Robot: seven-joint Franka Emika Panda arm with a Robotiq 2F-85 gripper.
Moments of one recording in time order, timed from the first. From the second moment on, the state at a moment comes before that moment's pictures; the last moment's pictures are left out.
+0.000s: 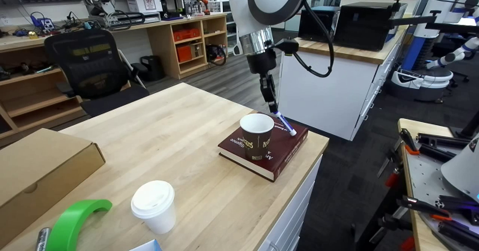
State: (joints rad) arm 0.05 0.41 0.10 -1.80 0.04 1.90 -0.22
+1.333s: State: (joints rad) arm 0.03 0.58 0.10 -1.65 0.07 1.88 -0.22
